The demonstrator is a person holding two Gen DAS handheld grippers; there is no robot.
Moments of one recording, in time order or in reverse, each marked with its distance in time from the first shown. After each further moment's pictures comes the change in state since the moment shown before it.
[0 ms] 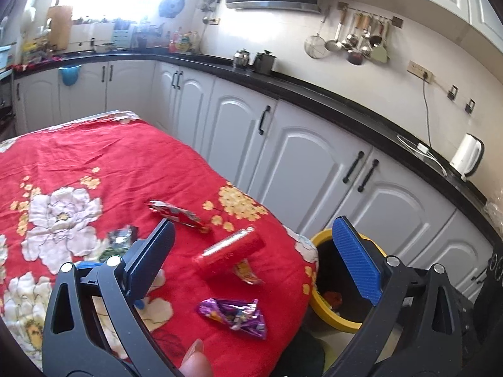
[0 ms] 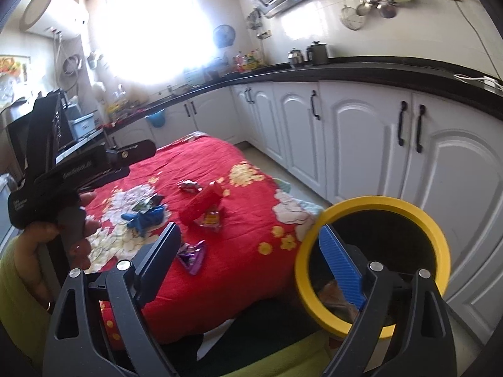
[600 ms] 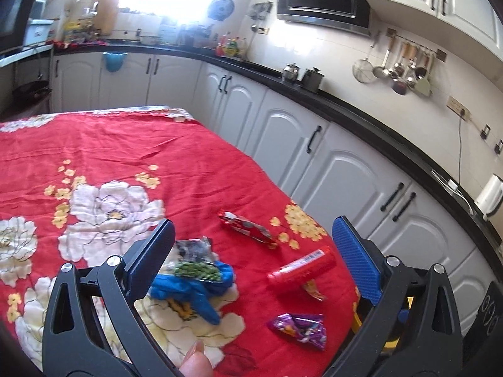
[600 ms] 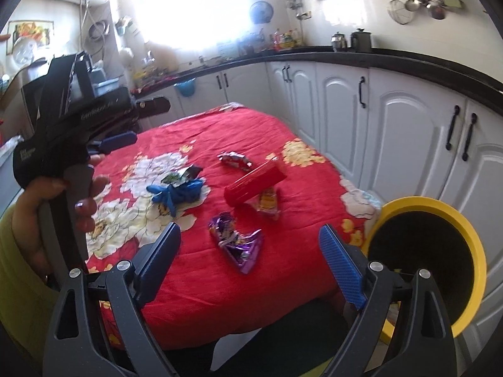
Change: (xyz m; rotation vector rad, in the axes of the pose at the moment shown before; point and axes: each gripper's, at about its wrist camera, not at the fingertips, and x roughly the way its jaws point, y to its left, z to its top) left arm -0.011 0.083 0.010 -0.145 -0.045 0.120; right arm 0.059 0.065 -0.011 -0.117 0.116 0.093
